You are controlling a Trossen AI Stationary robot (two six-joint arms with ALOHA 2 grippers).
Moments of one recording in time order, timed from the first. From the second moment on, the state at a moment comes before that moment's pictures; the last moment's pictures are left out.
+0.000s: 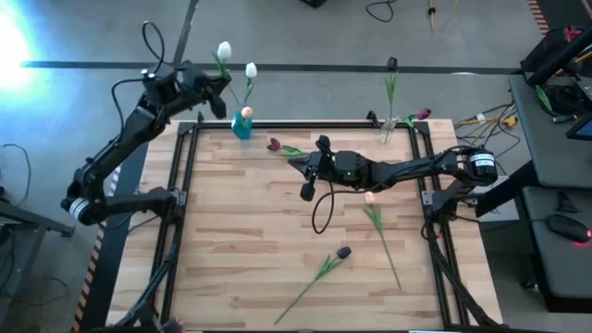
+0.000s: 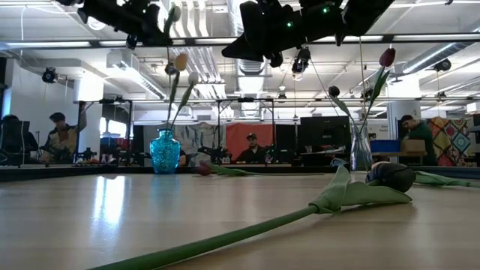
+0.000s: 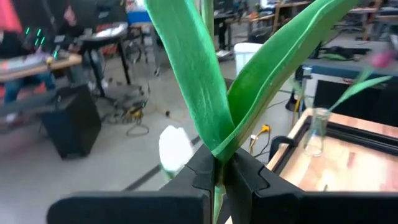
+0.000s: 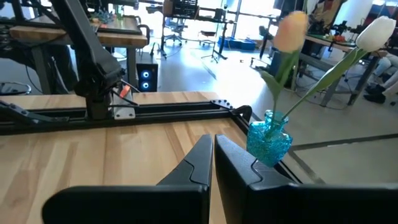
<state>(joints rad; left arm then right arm) 1.01 1.07 1.07 -0.12 0.30 0.14 -0.10 1.65 0.99 0.53 0.24 -0.10</state>
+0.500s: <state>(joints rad) 1.08 1.10 0.90 0.04 0.30 0.03 -0.10 1.65 0.99 0.53 0.24 -0.11</state>
